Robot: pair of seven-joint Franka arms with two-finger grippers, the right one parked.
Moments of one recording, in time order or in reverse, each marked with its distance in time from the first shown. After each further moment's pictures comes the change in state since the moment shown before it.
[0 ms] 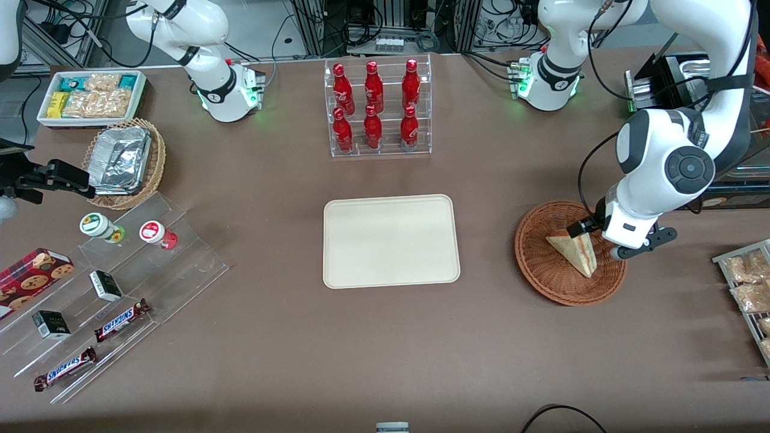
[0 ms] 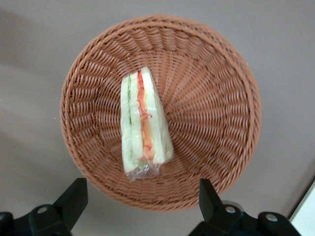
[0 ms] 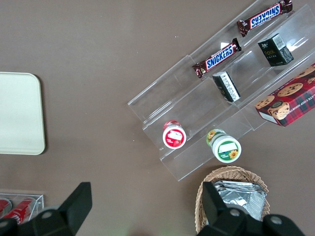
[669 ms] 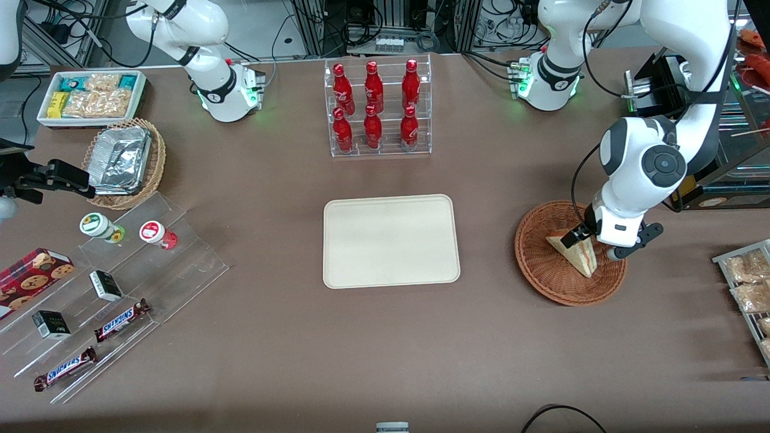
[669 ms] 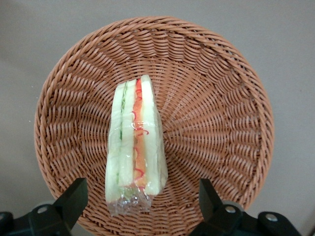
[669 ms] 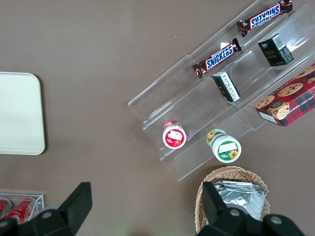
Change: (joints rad) arm 0.001 0.023 0.003 -0.126 0.034 0.225 -0.088
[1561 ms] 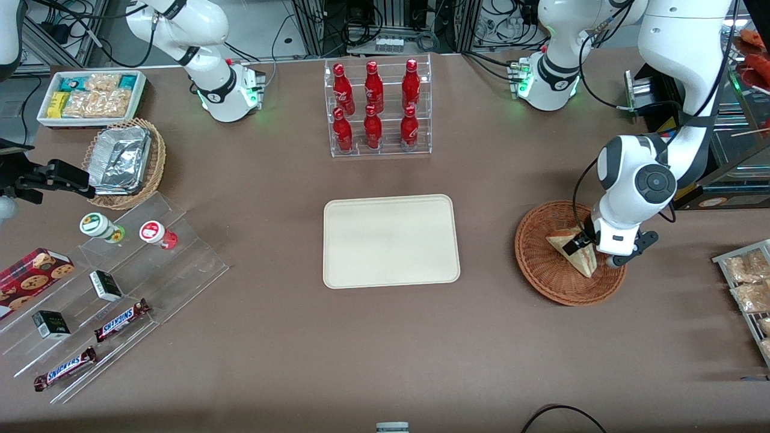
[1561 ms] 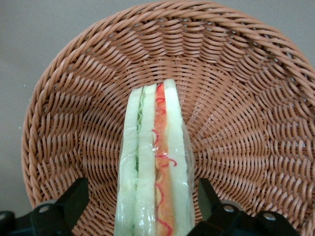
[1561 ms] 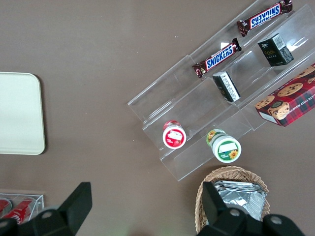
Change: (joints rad) arm 0.001 0.103 0.044 -0.022 0.011 0.105 -0.040
